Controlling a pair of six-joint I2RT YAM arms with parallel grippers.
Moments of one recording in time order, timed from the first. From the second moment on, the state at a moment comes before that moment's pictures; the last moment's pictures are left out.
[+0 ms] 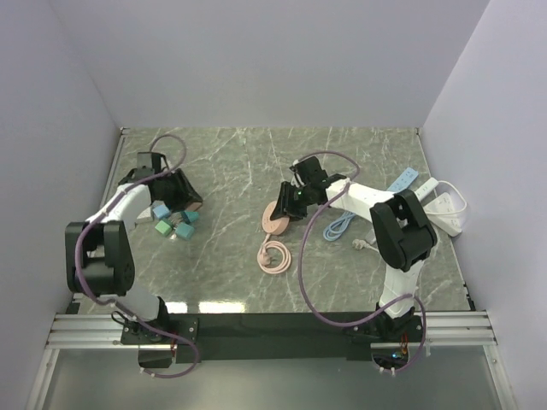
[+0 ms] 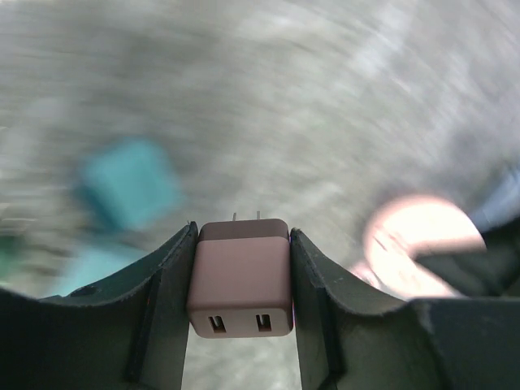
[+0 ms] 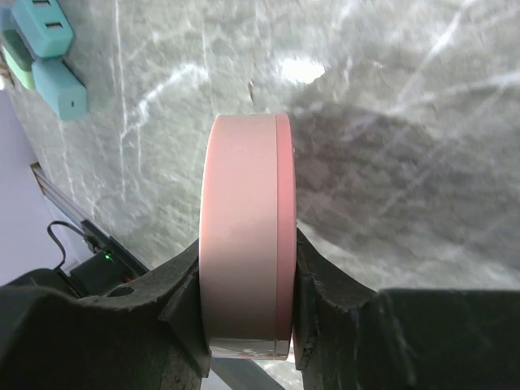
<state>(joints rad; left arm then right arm) 0.00 1.54 1.03 -0.43 0.38 -0.51 0.51 1.88 1.23 -0.34 -0.45 0.66</state>
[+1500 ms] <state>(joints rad) 0.20 1.33 1.06 -0.57 0.38 -0.57 -0.13 1.75 1.17 -0.62 -0.02 0.71</state>
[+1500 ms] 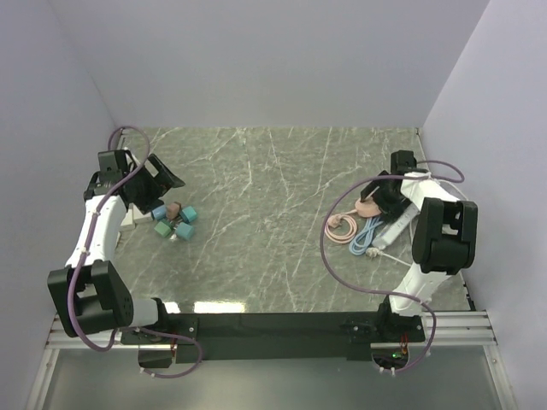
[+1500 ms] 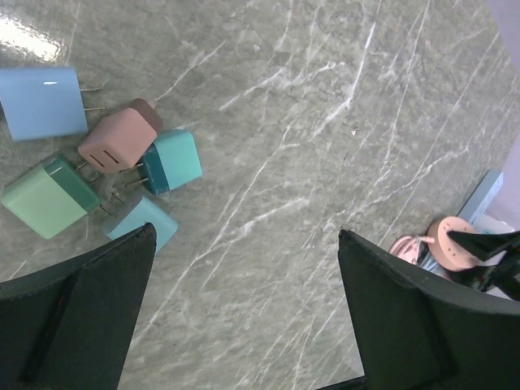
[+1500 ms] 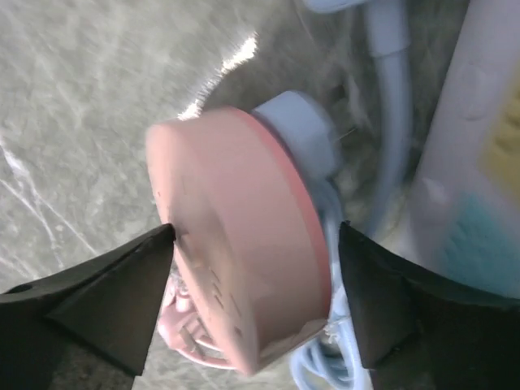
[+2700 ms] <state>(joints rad) 0.05 1.18 1.12 -0.49 0.60 -0.51 -0.07 0.63 0.91 -0.67 -0.38 0.54</state>
